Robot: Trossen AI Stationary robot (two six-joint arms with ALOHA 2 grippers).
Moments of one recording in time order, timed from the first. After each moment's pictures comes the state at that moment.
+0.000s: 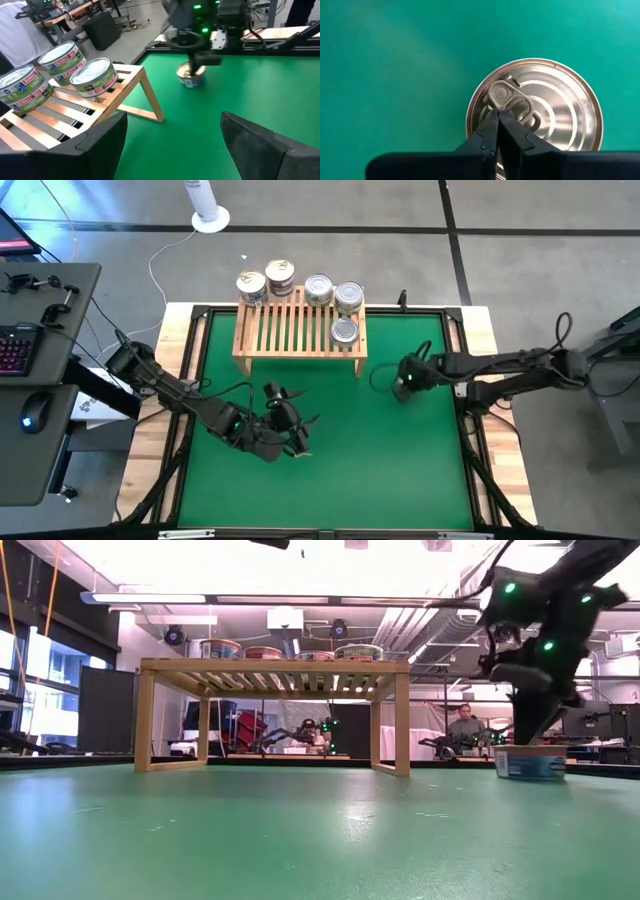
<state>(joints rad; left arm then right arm) -0.50 1.58 1.22 -0.29 -1.03 -0.29 -0.17 1.15 0.53 -0.70 0.18 0.70</state>
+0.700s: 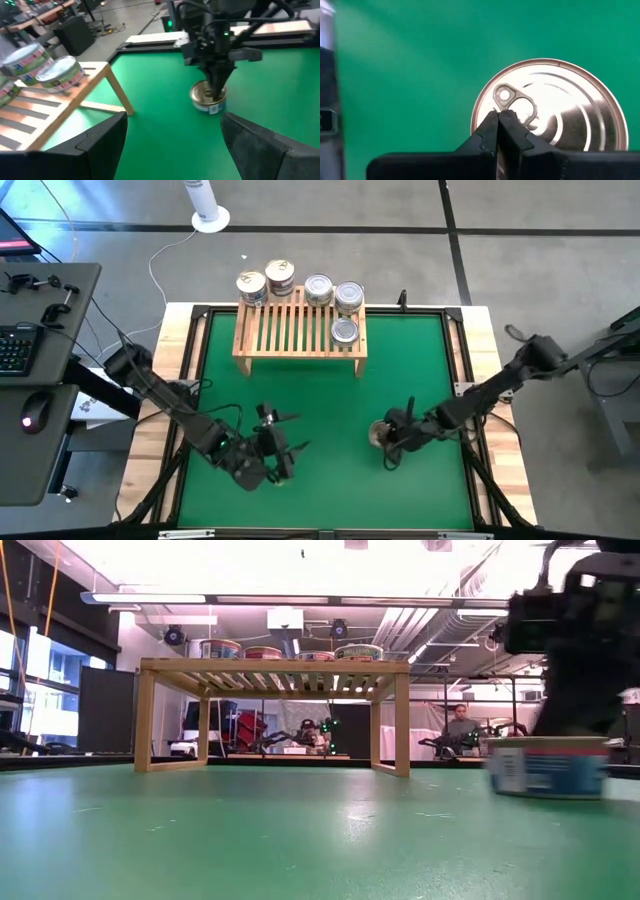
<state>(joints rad) -0.66 1.58 1.22 -0.34 -1.02 -0.36 0.51 1.38 0.52 -0.10 0.27 1.07</state>
